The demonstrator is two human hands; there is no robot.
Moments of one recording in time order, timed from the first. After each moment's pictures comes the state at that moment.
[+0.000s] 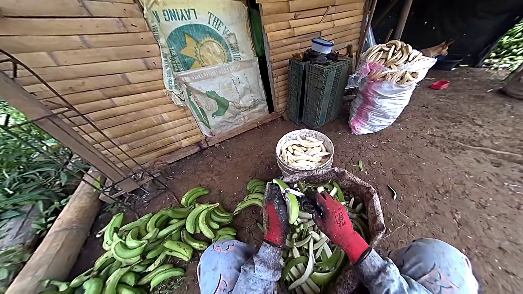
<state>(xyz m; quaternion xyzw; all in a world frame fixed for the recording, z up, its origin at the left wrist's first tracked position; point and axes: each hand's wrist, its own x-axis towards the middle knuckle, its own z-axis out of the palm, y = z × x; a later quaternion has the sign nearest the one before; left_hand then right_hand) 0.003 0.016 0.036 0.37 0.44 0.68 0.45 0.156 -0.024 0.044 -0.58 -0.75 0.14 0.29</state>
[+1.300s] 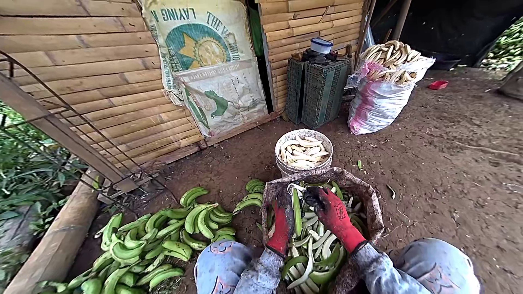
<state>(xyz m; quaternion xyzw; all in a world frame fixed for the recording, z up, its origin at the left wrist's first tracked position) 0.013 -0.012 0.044 0.49 0.53 0.56 0.41 0.166 -0.004 0.023 -0.57 -0.73 0.16 0.35</state>
